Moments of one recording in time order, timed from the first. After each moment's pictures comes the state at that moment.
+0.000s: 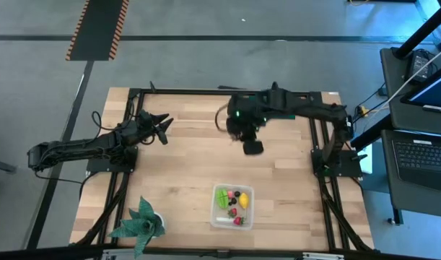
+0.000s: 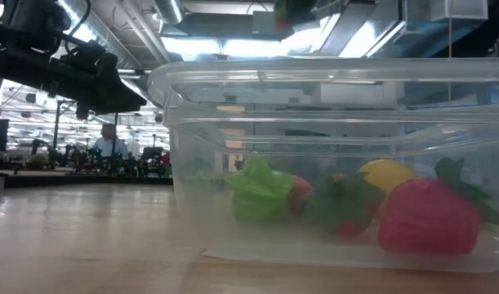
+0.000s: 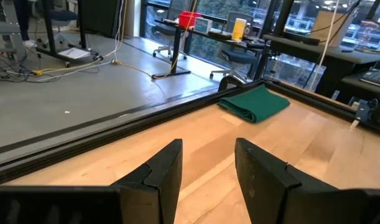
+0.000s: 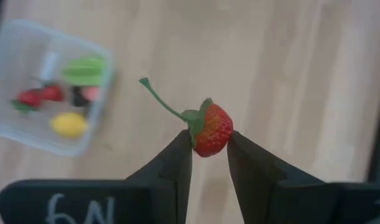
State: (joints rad) left arm 0.33 0.40 0.05 0.21 -0.41 -0.25; right arm -0.08 1.85 2.08 -1.36 -0.10 -0.29
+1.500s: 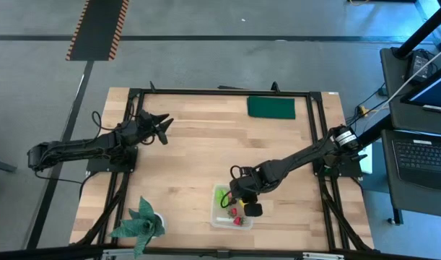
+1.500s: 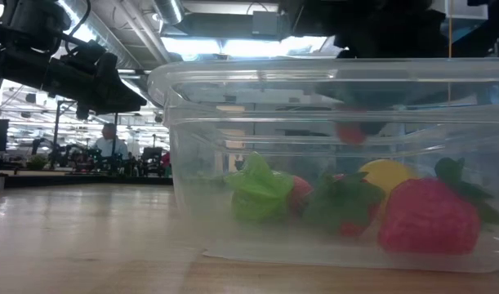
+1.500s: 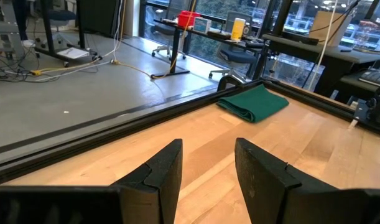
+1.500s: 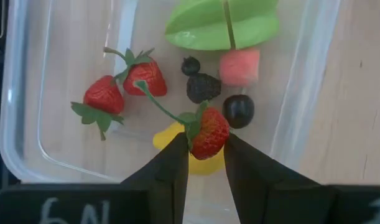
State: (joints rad) left arm 0.33 0.40 0.05 0.21 -0.40 -0.25; right arm 0.38 1.85 1.34 -0.69 -0.08 0.31
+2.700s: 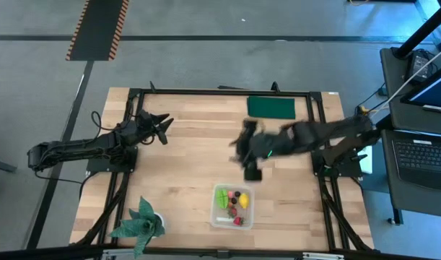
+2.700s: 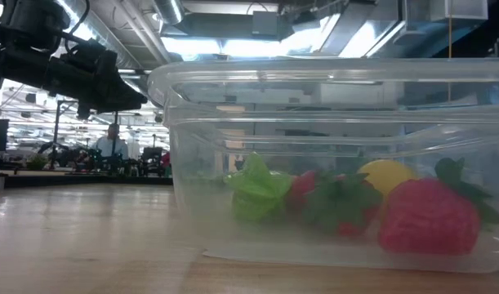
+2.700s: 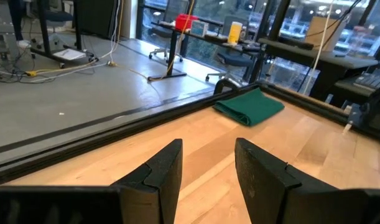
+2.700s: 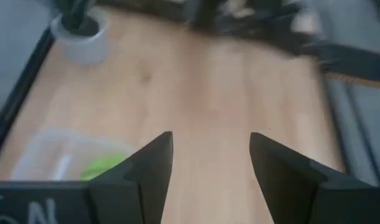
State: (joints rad) left arm 0.33 0.40 0.05 0.23 -0.39 -0.26; right arm 0.27 1.64 1.80 -0.90 0.31 -0.01
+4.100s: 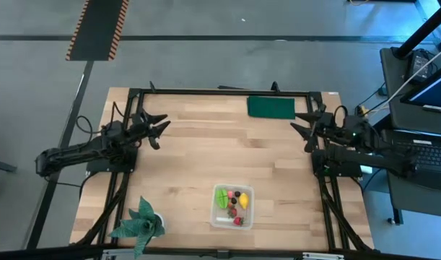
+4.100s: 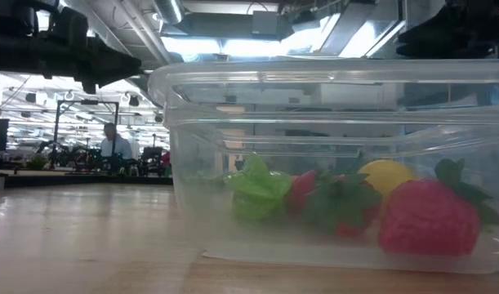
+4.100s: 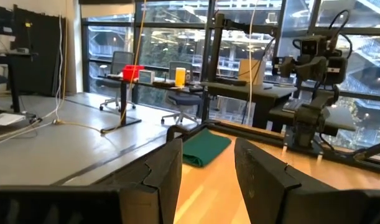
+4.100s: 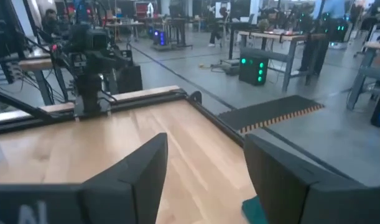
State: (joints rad) left arm 0.33 0.15 0.05 0.22 -0.18 -0.09; right arm -0.24 0.18 0.43 -0.31 0.18 0.04
